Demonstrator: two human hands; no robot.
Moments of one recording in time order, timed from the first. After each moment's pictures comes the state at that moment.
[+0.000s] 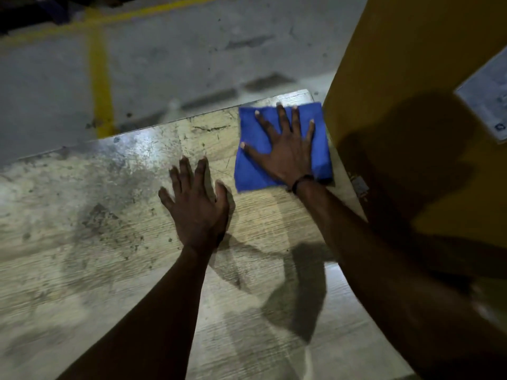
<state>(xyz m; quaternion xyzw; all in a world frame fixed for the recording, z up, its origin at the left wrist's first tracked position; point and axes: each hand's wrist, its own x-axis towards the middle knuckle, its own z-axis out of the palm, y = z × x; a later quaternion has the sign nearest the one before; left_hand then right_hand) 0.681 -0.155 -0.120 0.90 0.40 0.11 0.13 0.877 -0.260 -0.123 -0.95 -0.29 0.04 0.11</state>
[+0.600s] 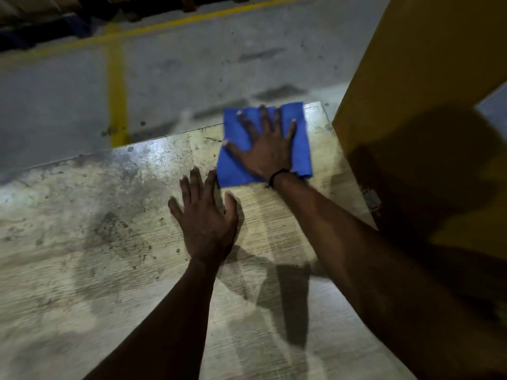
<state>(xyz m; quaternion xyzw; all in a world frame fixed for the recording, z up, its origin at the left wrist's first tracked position) 0.680 -0.153 -0.121 0.90 0.40 0.10 0.13 0.878 -0.188 -0.122 -0.94 -0.31 0.05 0.13</state>
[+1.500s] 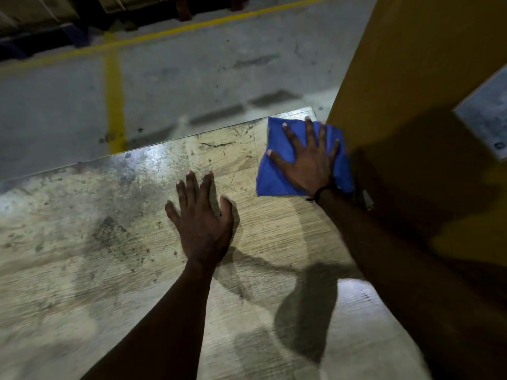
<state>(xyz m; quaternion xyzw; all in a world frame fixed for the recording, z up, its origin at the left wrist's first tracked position) 0.680 -0.153 -0.118 0.90 0.39 0.09 0.16 0.905 -0.286 -0.127 -0.96 -0.24 0.04 0.13</state>
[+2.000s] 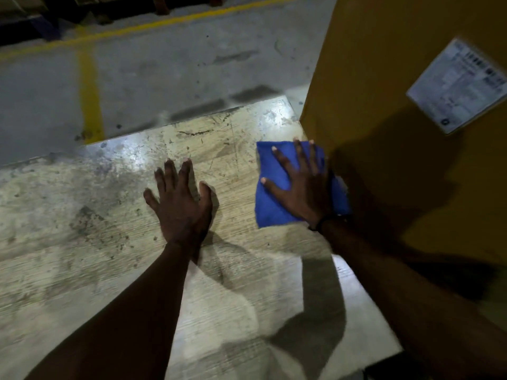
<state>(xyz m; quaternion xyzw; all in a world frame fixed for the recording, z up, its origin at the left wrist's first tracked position) 0.680 -0.151 -0.117 0.90 0.39 0.09 0.17 0.839 -0.363 -0.122 -0.95 -0.29 -0.01 0.10</state>
